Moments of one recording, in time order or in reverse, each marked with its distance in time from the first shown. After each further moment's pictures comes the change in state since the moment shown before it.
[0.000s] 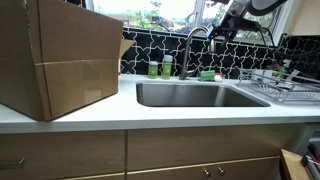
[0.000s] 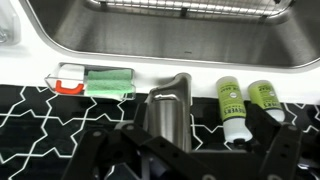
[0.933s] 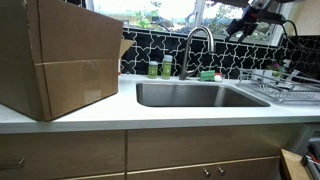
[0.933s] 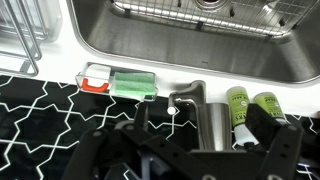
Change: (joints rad) arm -0.053 -0.180 -0.057 -0.104 0.078 -0.061 -0.262
